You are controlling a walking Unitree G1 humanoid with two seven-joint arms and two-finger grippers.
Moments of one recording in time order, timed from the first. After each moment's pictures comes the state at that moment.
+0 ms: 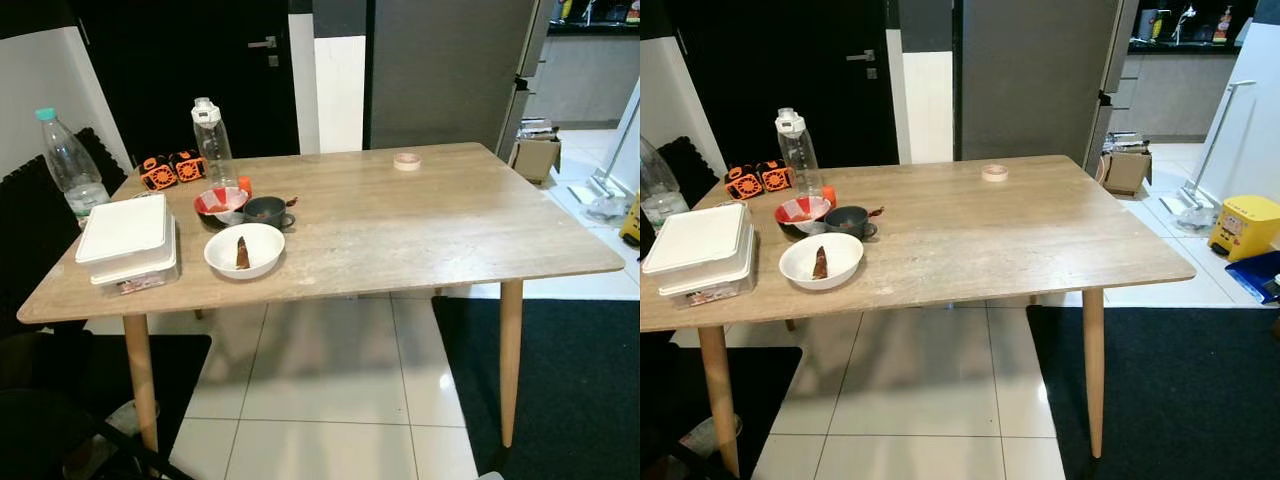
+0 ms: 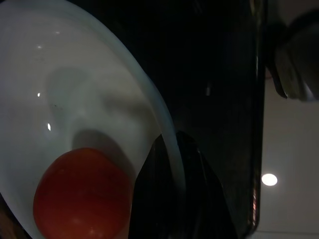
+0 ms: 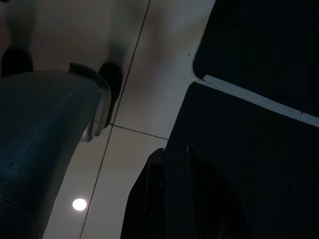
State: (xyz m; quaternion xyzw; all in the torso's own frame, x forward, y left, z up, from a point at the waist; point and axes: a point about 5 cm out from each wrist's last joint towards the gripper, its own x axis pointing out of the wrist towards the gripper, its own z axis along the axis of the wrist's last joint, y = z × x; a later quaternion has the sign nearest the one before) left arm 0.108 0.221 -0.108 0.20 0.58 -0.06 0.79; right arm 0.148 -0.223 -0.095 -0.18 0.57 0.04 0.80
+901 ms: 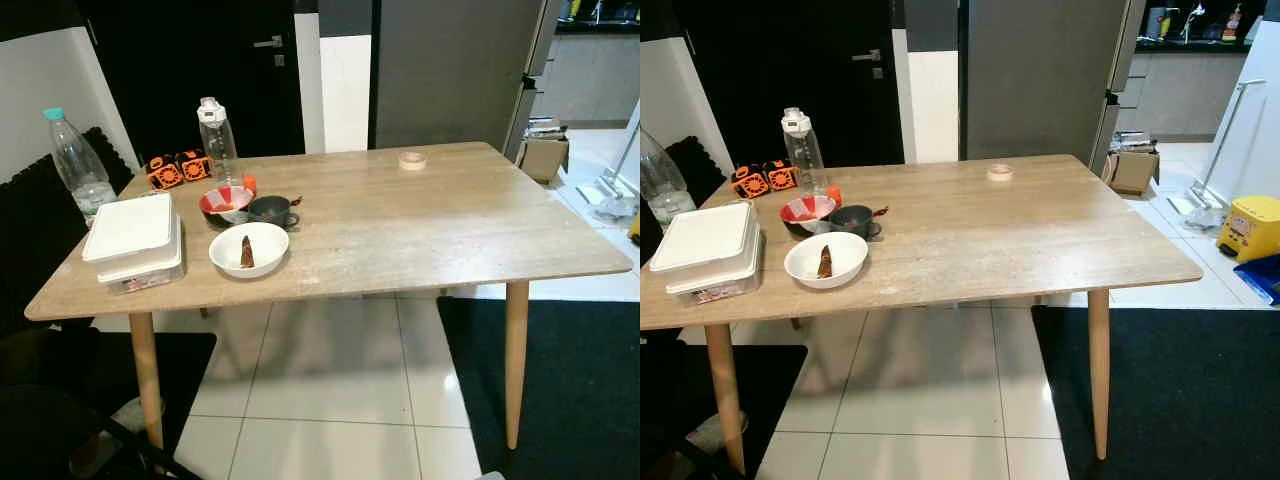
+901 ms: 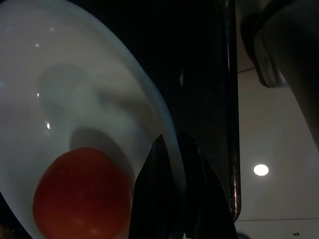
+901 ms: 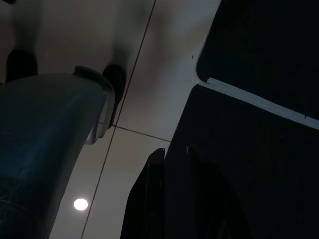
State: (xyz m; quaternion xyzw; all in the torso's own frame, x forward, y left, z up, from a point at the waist) left arm 0.099 0.209 -0.112 0.19 0.59 -0.09 0.78; right arm 0.148 -0.223 -0.095 -0.17 0.57 0.05 0.80
